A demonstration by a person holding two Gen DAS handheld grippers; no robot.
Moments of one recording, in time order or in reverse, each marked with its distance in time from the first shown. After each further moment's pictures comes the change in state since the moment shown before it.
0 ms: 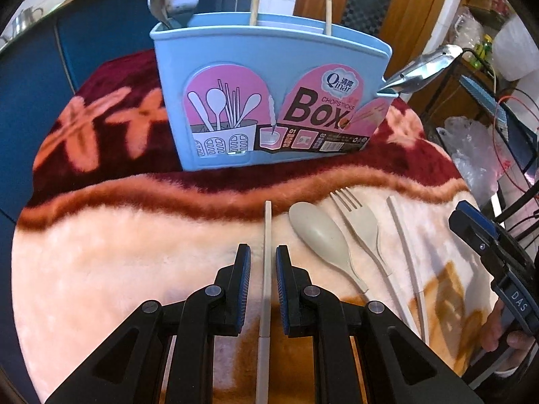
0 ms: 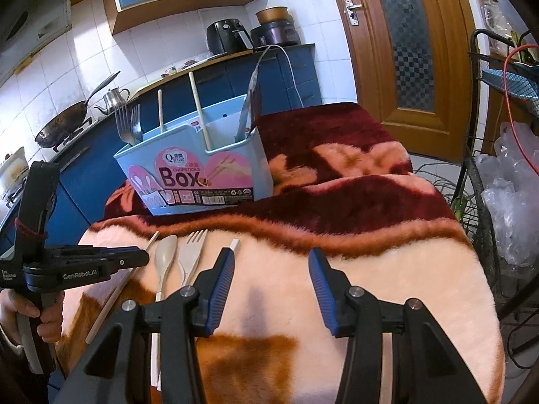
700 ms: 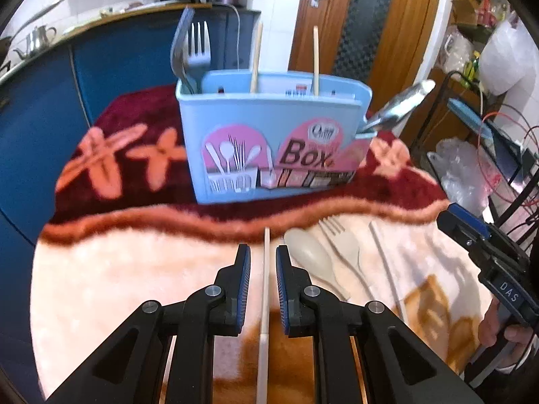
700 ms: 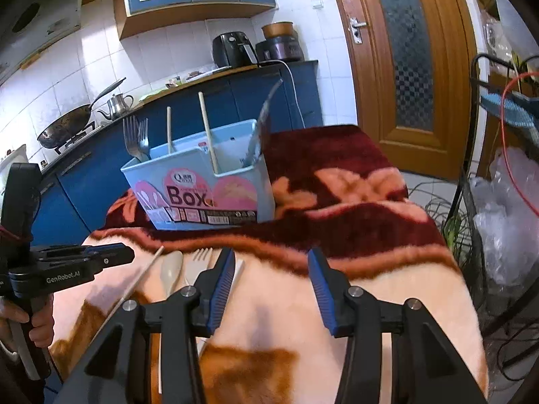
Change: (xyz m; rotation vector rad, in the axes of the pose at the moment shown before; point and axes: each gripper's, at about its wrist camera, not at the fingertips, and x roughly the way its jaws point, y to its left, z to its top) left arm -0.036 -0.003 -0.006 0.005 -0.143 0.013; right arm -0.012 0.006 0.008 -0.030 -0.061 -0.019
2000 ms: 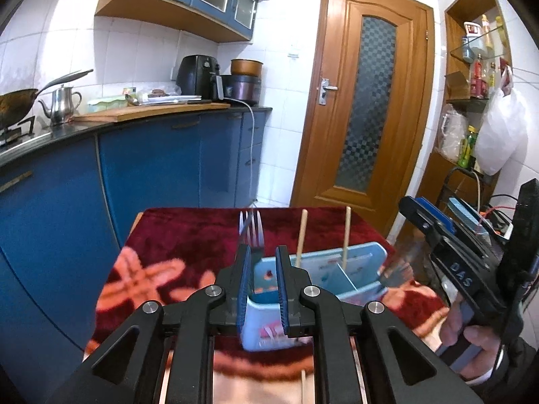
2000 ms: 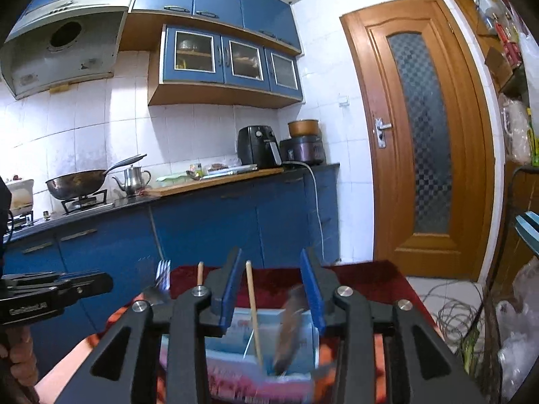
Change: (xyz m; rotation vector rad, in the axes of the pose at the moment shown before) left arm -0.069 0.040 0.082 -0.023 -0.419 0.014; right arm 0.018 0.064 0.113 -0.117 -0.421 0.023
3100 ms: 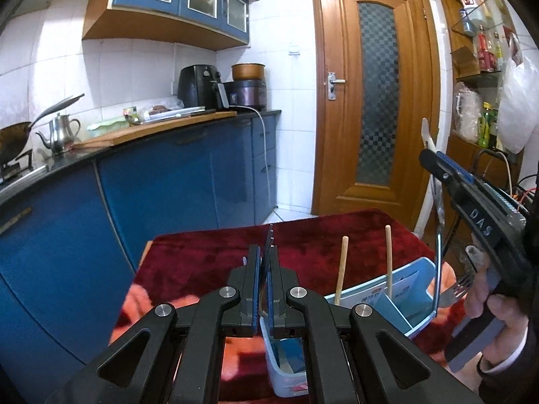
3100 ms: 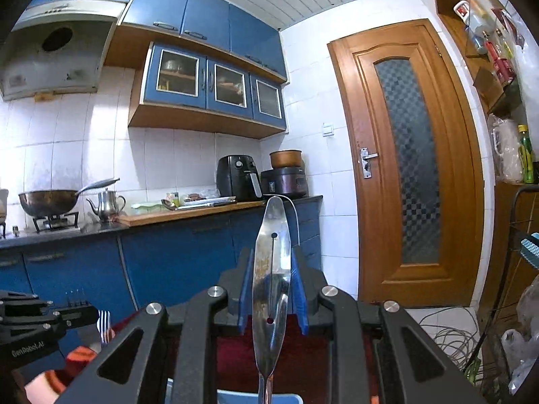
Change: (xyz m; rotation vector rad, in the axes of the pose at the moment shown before) left arm 0.057 0.001 0.022 0.108 -0.023 0.091; right arm 0.066 -0.006 0.010 -0.033 -0.165 -0.094
